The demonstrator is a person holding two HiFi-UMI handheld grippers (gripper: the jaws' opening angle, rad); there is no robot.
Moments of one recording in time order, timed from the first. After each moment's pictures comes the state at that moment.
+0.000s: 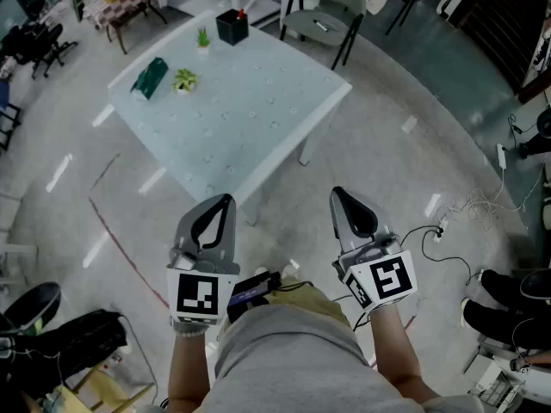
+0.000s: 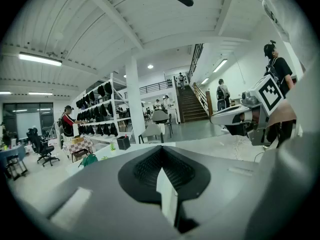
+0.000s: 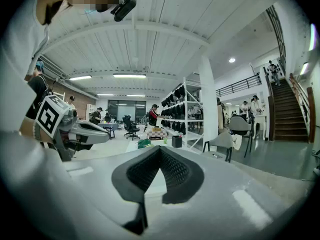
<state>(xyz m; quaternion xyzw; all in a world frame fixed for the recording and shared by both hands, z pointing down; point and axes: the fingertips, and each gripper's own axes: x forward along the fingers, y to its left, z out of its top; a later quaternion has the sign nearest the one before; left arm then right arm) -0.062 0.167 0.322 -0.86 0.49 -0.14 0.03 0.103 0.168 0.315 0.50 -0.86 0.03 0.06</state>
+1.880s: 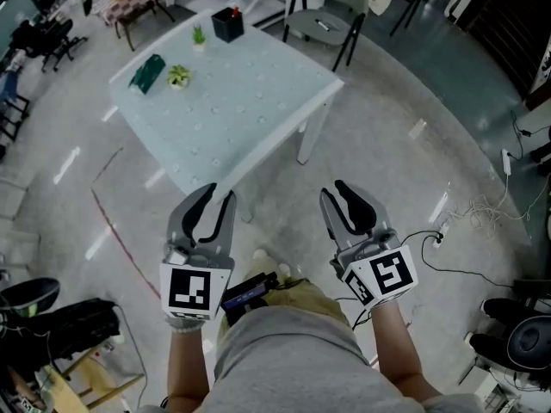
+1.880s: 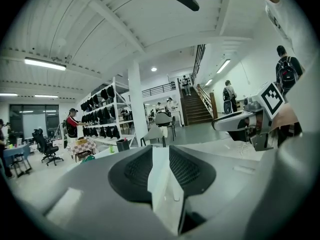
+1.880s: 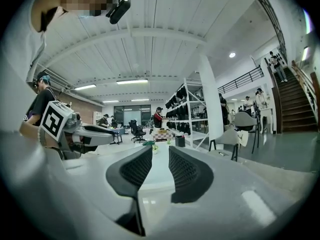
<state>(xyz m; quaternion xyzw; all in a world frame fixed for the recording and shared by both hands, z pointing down) -0.011 0.182 0.306 -0.85 0.51 -0.12 0.05 0.151 0.182 0.319 0.46 -0.88 0.05 0.03</state>
